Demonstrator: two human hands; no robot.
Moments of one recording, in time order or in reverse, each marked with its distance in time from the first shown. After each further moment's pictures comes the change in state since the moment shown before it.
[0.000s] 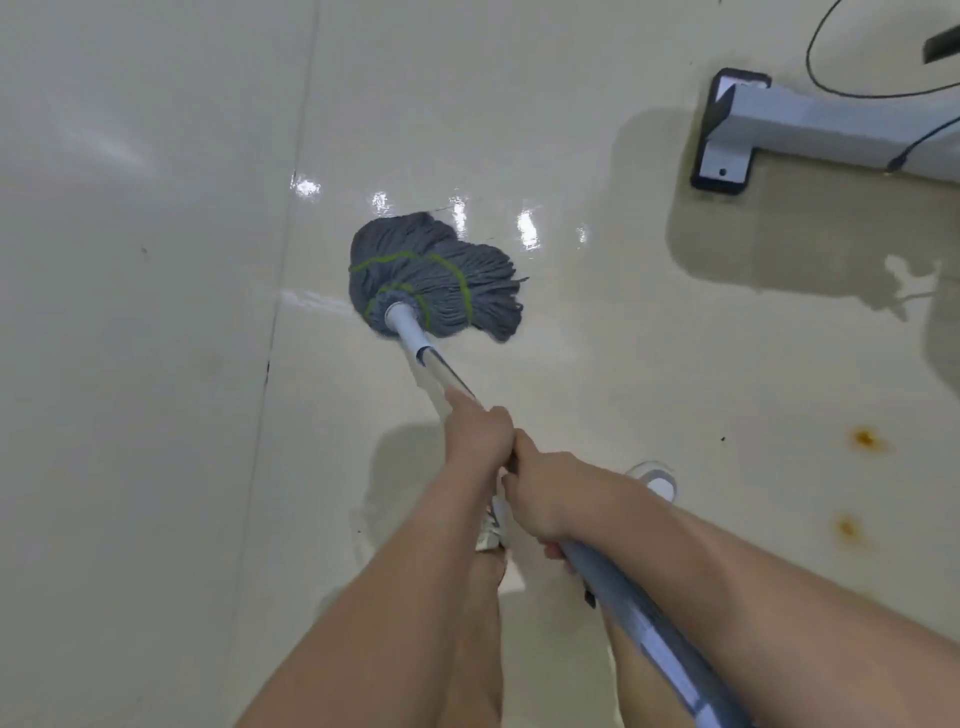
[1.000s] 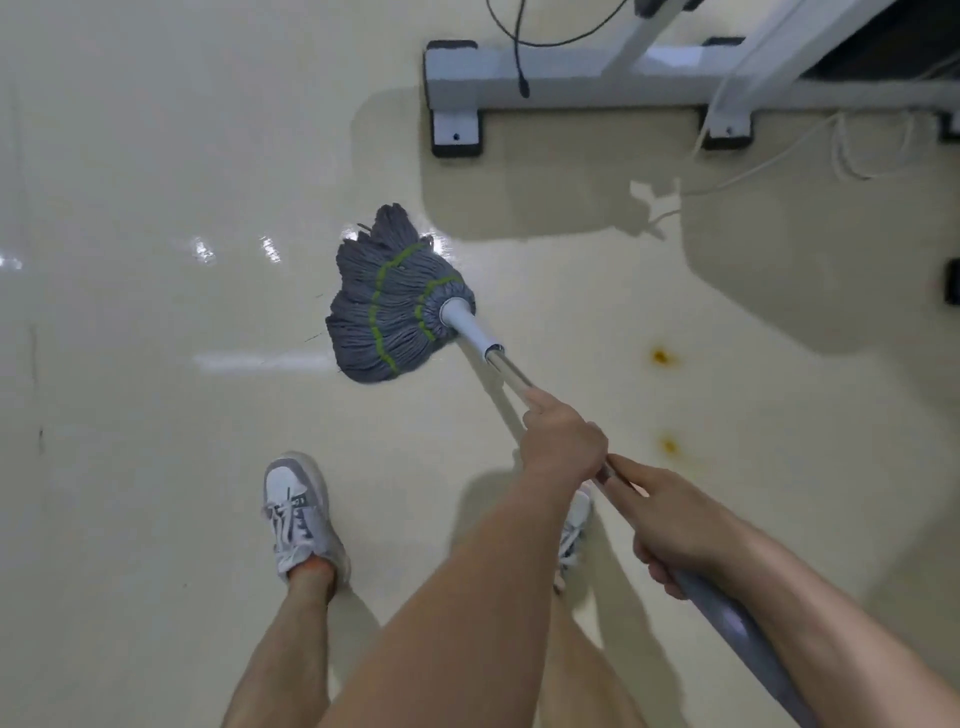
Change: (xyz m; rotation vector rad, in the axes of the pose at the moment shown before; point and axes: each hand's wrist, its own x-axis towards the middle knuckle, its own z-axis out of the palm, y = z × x) left_hand -0.149 0.003 0.382 0.703 -0.271 0.276; right_hand -0.122 0.401 0.011 0.801 0.277 0.127
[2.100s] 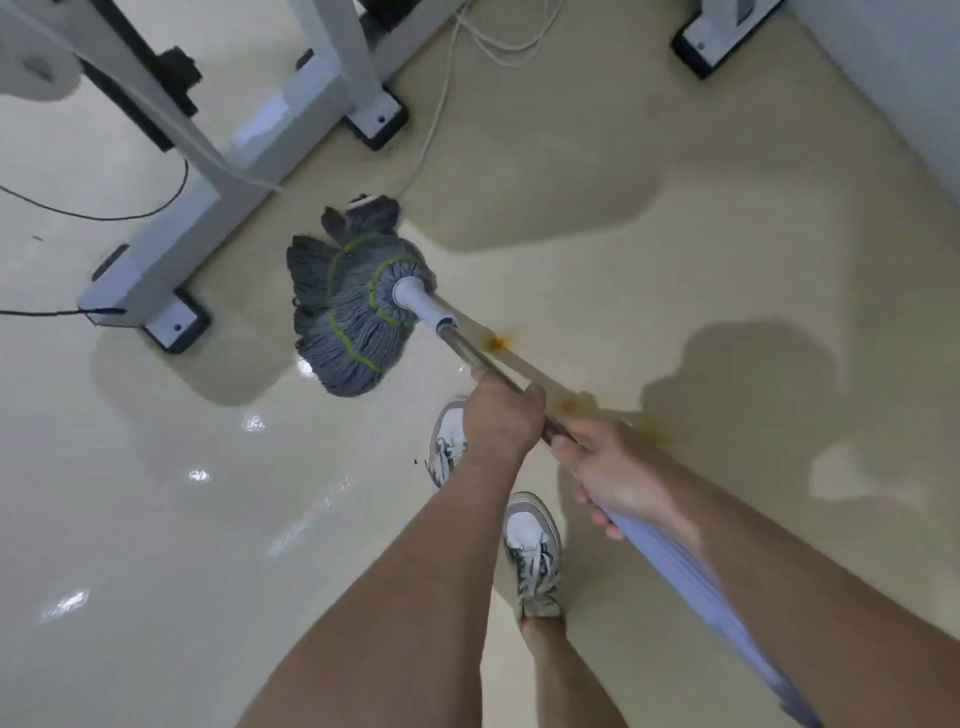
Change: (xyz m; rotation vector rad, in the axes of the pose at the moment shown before) left_hand 0.029 0.179 0.158 0.442 0.029 0.207; right_hand 0.043 0.157 -0.150 0.686 0.133 -0.030
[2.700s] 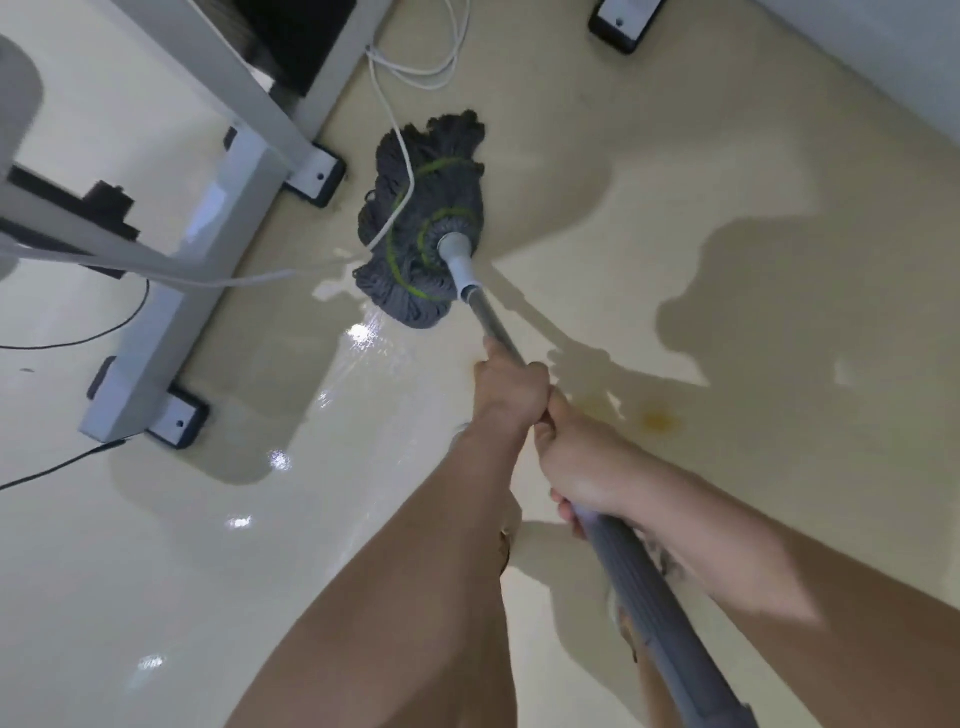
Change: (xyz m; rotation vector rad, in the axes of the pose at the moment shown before) left_hand 0.039 0.067 -0.011 -0.015 -0.176 0.063; right_hand 0.016 -0.053 -0.015 0.169 0.088 0.109
